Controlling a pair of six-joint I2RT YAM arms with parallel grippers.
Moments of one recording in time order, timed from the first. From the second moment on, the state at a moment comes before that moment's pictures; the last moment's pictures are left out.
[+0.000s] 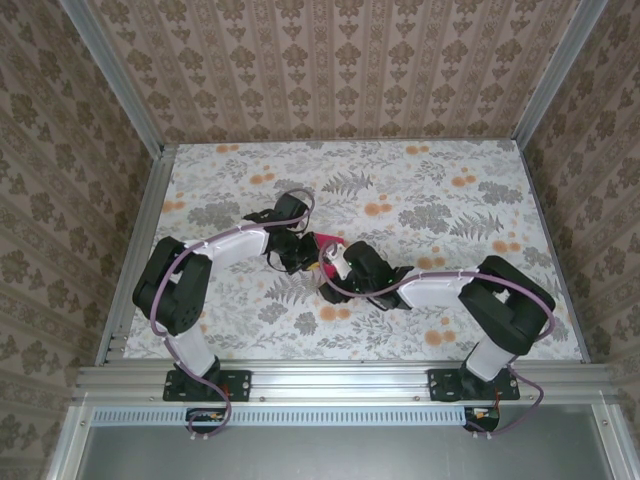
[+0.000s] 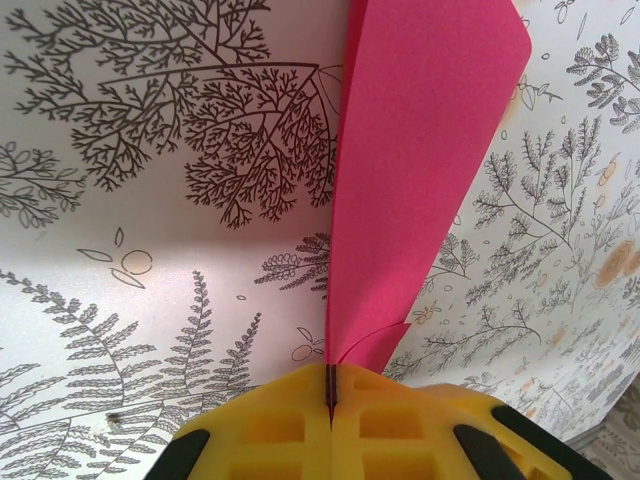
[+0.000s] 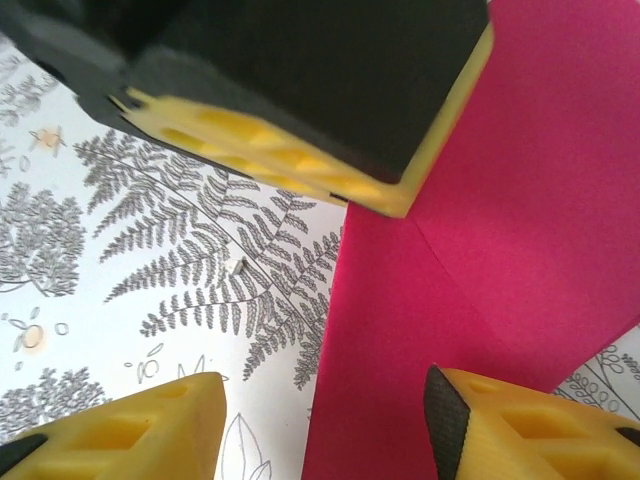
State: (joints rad) left arm -0.62 1.74 1.09 -0.51 0.41 -1.00; right arm 0.80 1.65 0.71 0.19 -0.11 0.12
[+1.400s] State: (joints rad) left arm -0.56 1.60 1.01 -0.43 0.39 -0.97; right arm 0.67 1.74 0.66 0.40 -0.34 0.29
